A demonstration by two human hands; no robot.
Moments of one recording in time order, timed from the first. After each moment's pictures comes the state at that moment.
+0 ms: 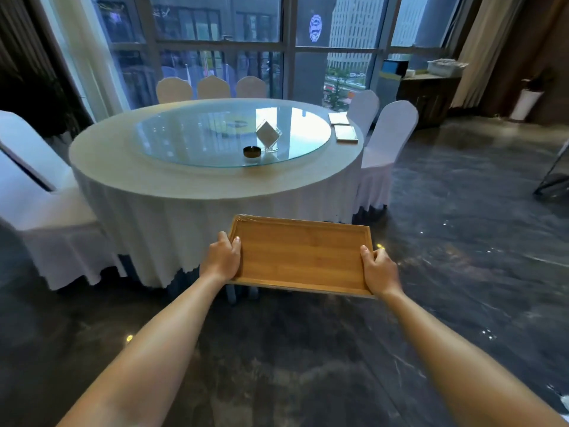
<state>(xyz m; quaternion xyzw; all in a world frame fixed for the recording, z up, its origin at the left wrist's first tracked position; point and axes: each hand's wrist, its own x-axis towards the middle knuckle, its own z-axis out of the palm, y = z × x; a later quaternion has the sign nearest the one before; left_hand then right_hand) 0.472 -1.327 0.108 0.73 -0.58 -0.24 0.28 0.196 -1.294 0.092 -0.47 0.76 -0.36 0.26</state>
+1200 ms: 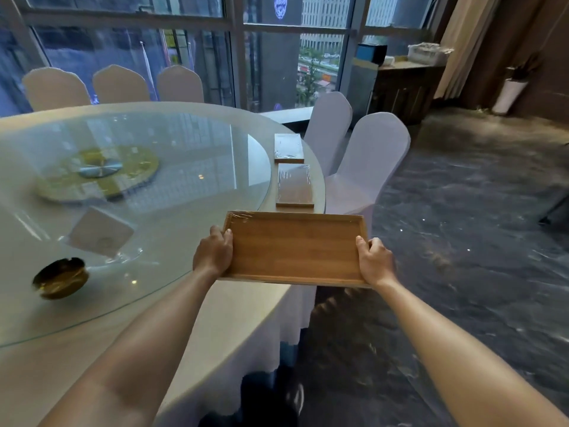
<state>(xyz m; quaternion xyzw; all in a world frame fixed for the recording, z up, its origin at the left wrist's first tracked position) 0.096 -2.163 0.091 0.72 -0.59 -0.25 0.27 -0.175 -2.097 0.104 -0.45 0.80 -0.33 0.21</state>
